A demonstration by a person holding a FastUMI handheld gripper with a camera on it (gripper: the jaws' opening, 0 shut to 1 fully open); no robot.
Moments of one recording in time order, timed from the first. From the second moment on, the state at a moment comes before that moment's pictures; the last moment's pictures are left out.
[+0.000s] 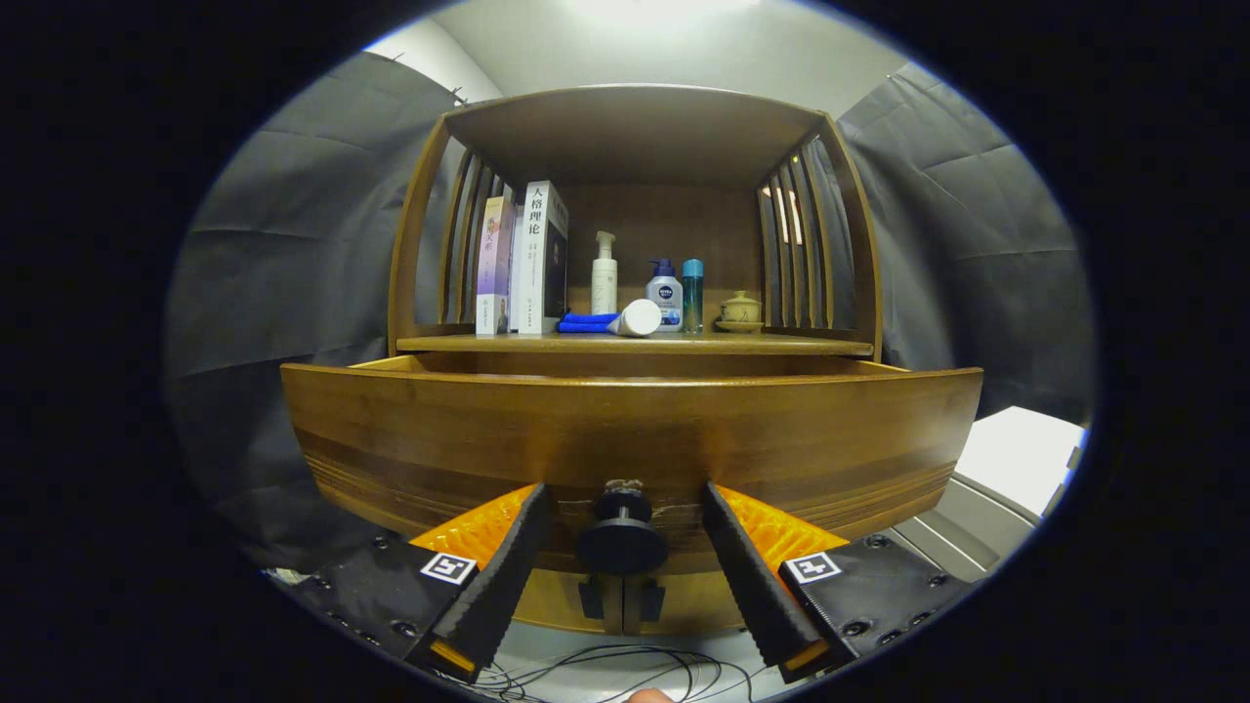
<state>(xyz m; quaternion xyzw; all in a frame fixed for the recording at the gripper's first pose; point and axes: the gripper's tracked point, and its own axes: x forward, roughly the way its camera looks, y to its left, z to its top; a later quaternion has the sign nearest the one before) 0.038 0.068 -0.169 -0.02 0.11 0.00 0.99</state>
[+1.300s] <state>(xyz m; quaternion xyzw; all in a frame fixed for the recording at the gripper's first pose) 0.139 0.068 -0.181 -0.03 0.11 -0.02 0.99</state>
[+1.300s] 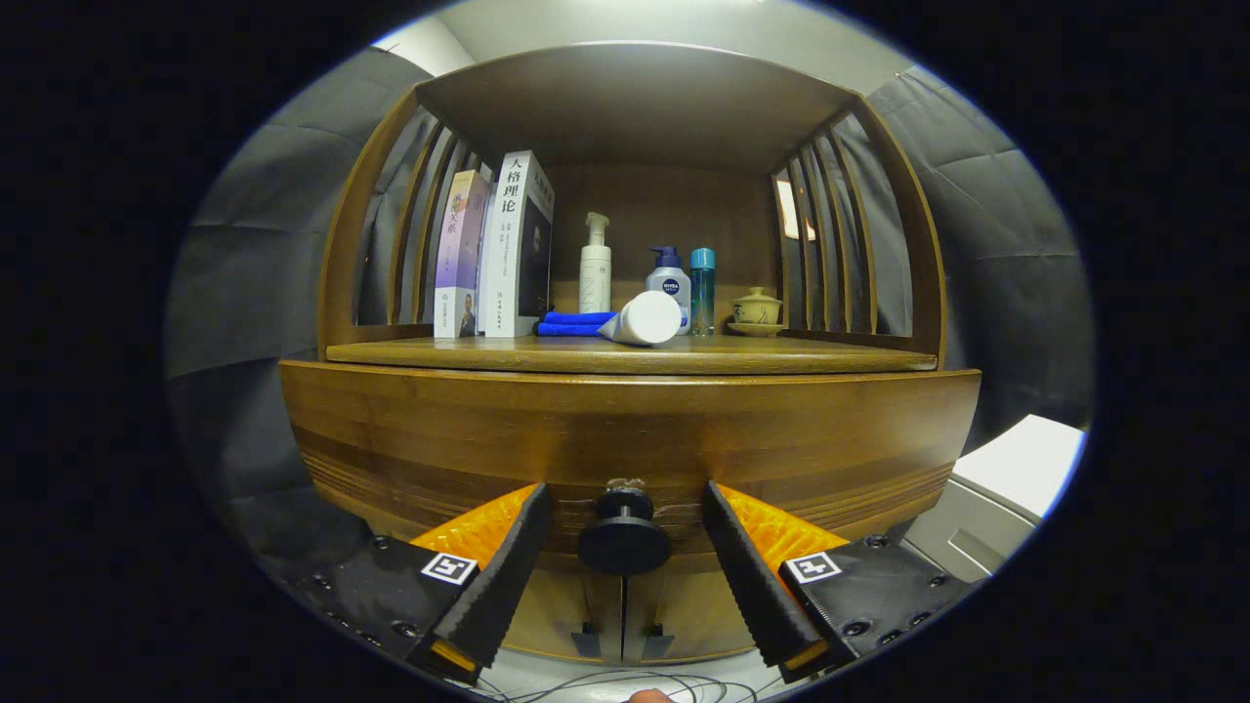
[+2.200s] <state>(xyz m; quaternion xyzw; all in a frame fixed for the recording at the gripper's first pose) 0.144 0.081 -0.145 -0.01 0.09 0.01 1.00</state>
